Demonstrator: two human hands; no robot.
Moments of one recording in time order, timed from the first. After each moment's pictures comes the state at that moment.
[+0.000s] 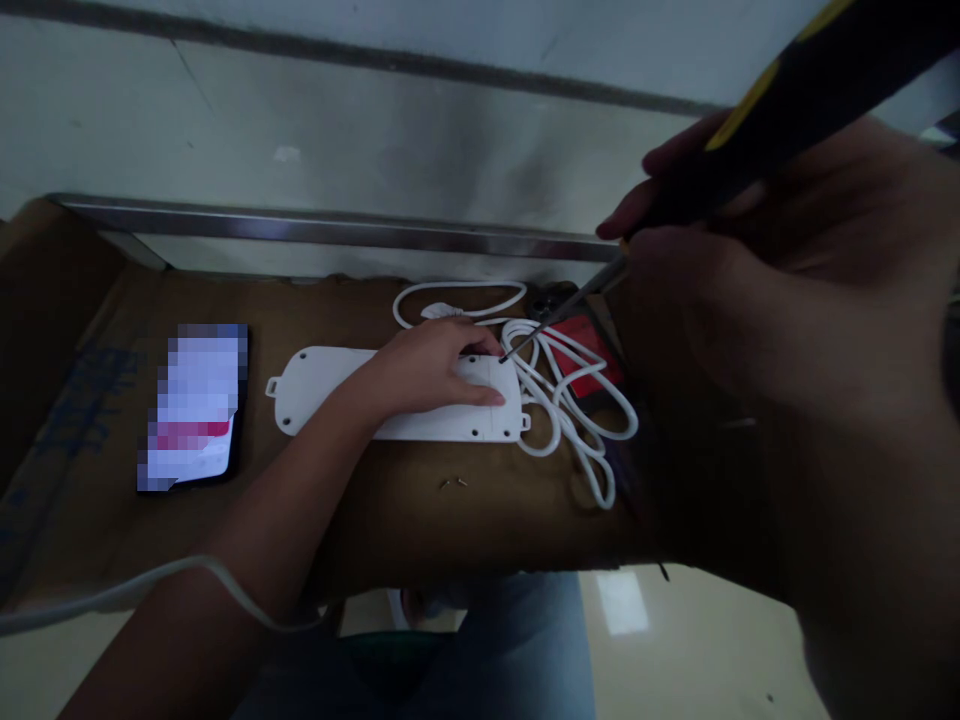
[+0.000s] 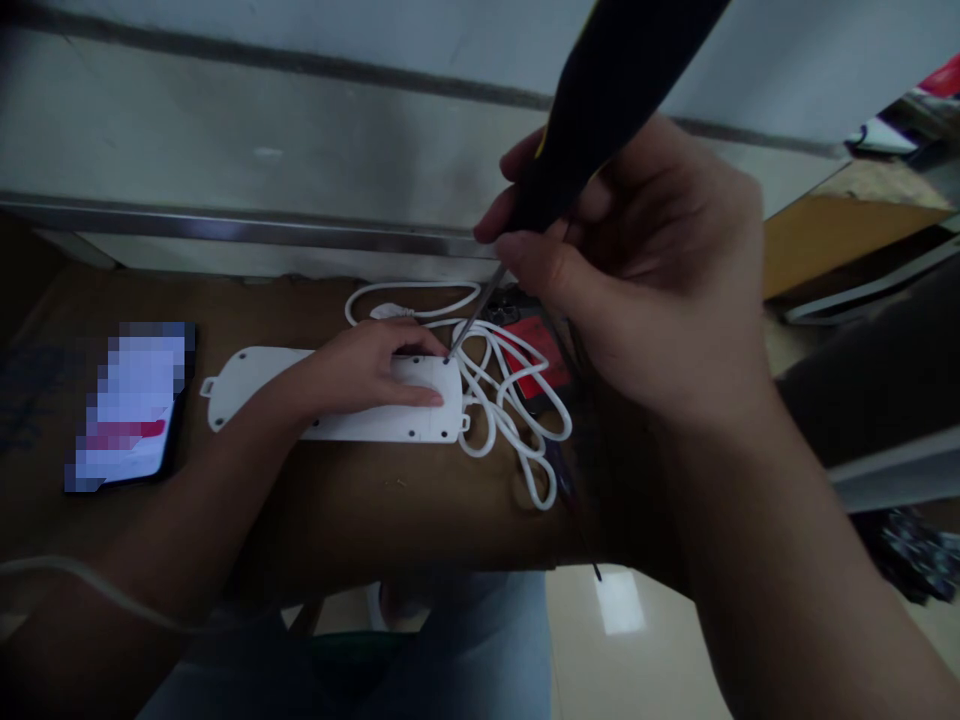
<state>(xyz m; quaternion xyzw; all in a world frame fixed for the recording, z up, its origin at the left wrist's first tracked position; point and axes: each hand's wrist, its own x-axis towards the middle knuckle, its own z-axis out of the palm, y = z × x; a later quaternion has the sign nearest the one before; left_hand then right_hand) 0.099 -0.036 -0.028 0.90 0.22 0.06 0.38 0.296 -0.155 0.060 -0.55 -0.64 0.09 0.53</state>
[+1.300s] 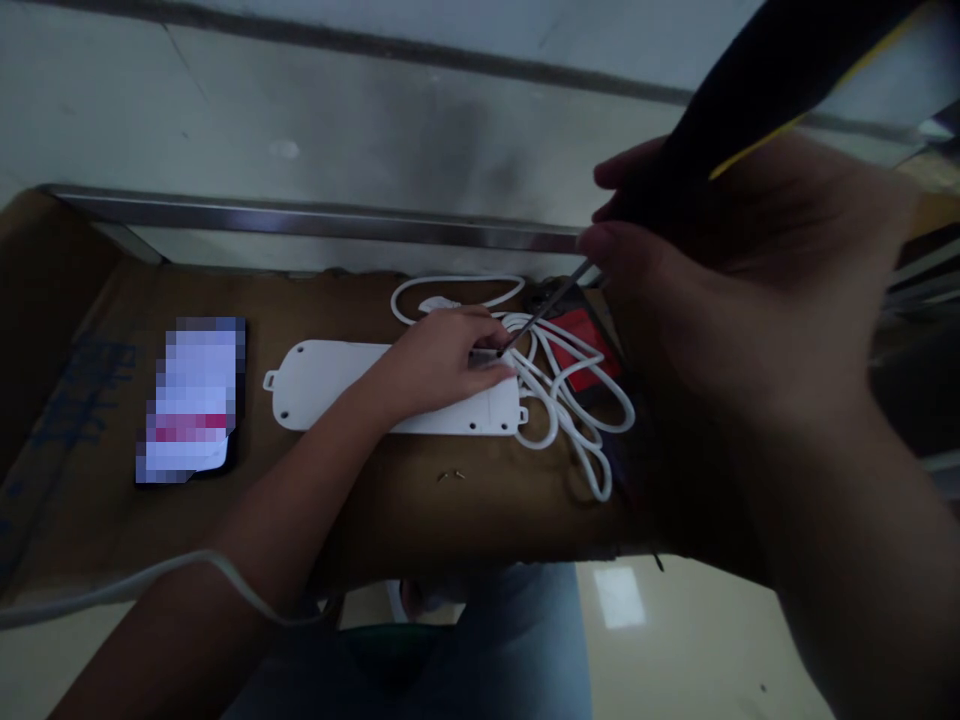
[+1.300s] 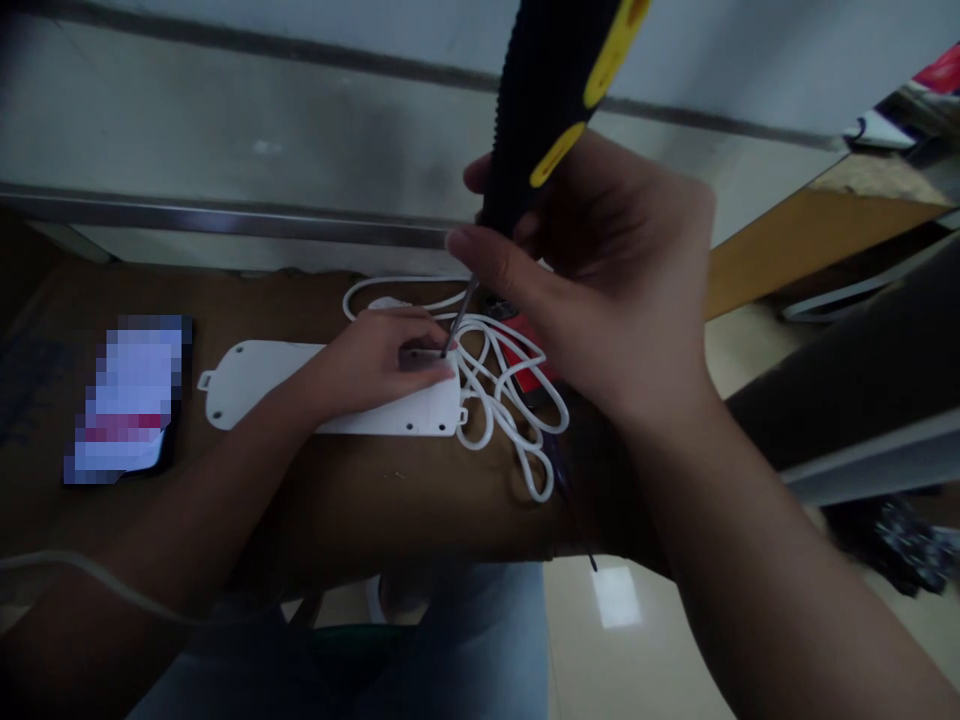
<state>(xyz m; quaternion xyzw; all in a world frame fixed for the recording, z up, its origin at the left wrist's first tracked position) 0.108 -0.048 -0.034 0.92 0.17 0.17 0.33 0.279 -0.153 0.052 -0.61 -0.60 0.03 0.52</state>
